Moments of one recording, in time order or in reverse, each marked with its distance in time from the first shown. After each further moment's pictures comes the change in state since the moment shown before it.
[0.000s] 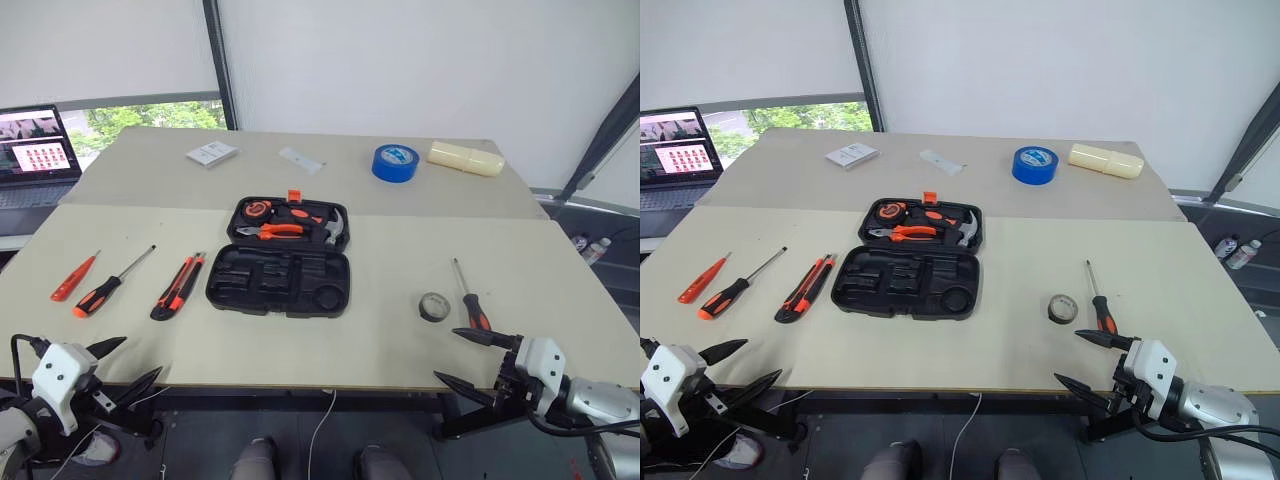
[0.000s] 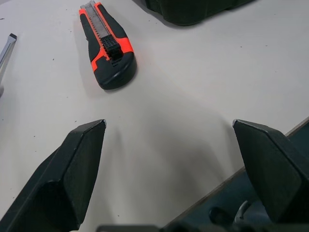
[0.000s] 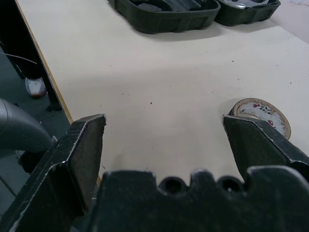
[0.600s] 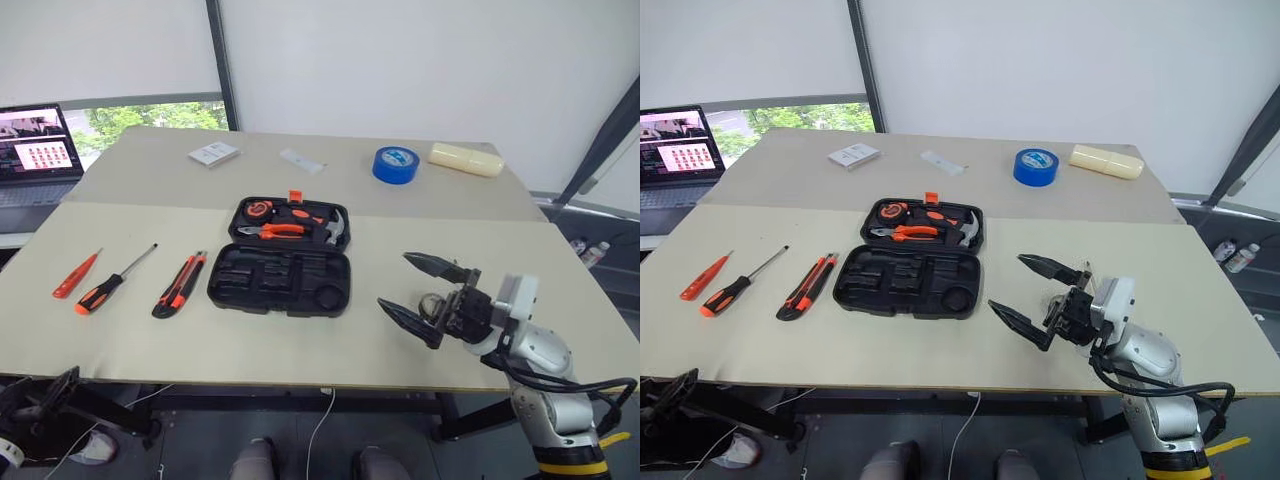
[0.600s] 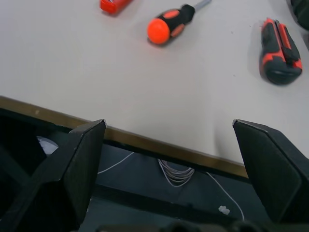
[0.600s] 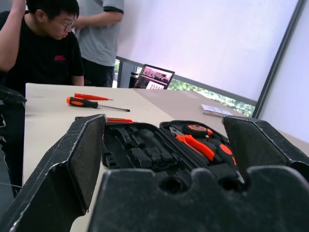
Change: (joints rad) left arm 0.063 -0.107 0.318 -0.031 -0.377 0.491 0.338; right arm -0.282 0.216 0.127 -0.274 0.184 0.173 -0.160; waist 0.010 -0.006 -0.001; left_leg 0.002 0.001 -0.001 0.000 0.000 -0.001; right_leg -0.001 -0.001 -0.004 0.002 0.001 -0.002
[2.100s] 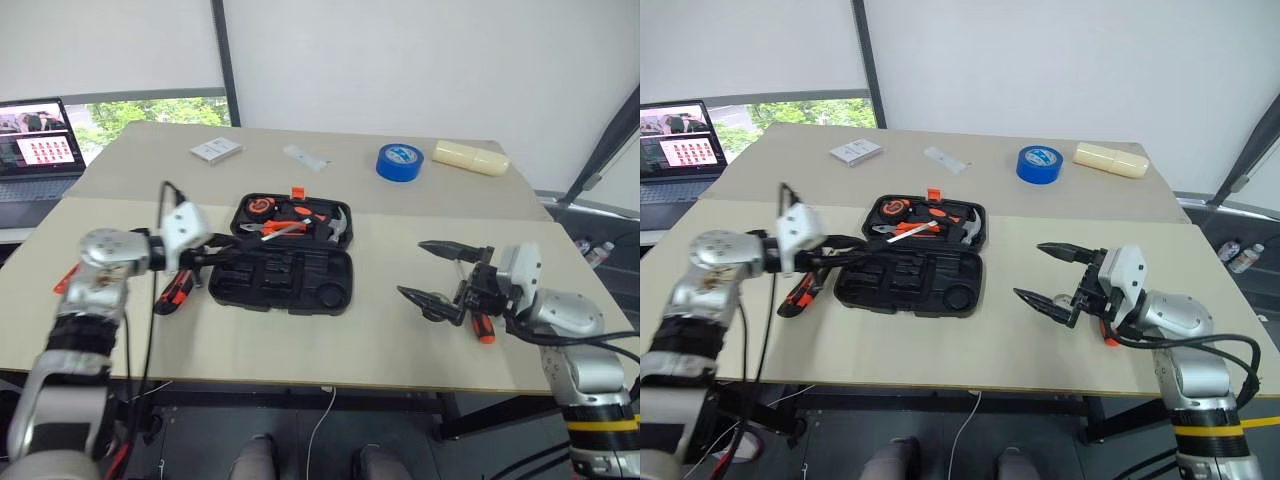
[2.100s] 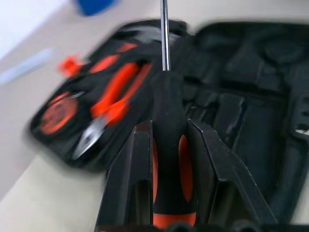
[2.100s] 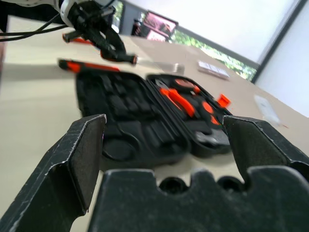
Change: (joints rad) left arm -1.274 0.110 -0.988 0.757 0.699 -0.688 -0.594; right arm -0.200 -0.173 -0.042 0.243 -0.091 0.059 0.114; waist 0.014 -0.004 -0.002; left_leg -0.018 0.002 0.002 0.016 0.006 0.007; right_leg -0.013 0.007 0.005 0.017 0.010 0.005
